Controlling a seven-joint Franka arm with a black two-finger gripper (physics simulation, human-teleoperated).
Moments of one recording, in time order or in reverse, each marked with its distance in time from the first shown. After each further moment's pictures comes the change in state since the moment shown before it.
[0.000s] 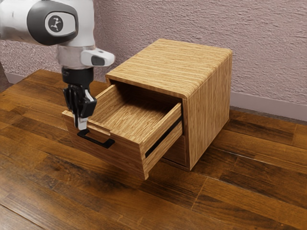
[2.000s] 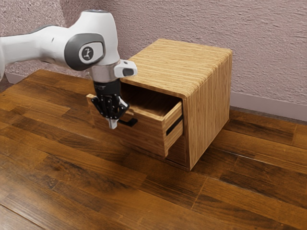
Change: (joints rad) arm -0.023 0.205 -0.006 -0.024 0.089 0.399 -0.322
